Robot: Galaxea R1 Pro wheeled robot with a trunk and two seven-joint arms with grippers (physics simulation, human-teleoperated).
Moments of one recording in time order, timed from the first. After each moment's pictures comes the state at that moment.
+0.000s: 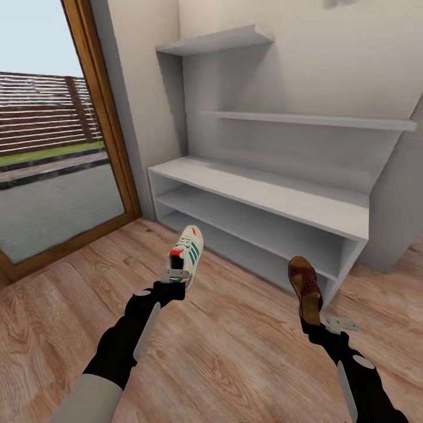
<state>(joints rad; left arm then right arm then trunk) -0.57 -0.10 -0.15 -1.16 0.08 0.62 -0.01 -0.32 -0.01 -0.41 -1.09 0.09 0.24 0.19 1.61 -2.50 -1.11</state>
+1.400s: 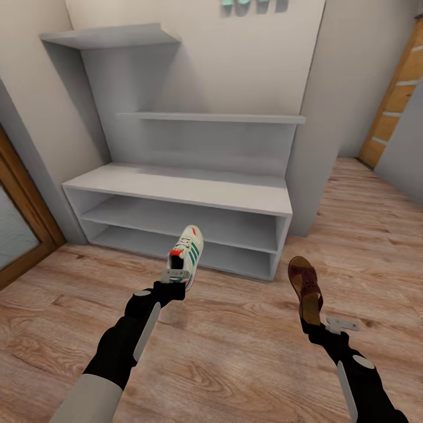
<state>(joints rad) -0.57 -0.10 -0.15 -1.16 0.08 0.62 -0.01 -0.32 -0.01 -0.41 -1.09 0.09 0.24 0.19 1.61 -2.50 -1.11</state>
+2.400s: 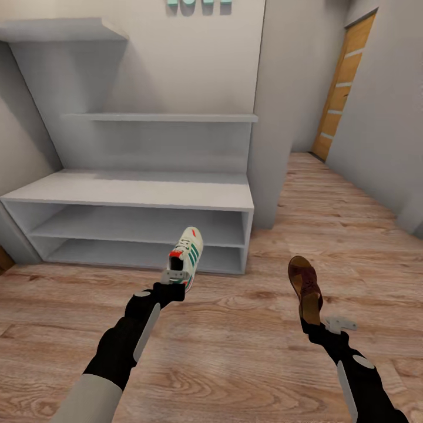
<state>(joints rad) -0.57 -0.10 -0.15 -1.15 0.08 0.62 -0.01 -0.32 -0.01 -0.41 -1.09 0.09 0.24 0.19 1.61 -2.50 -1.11</state>
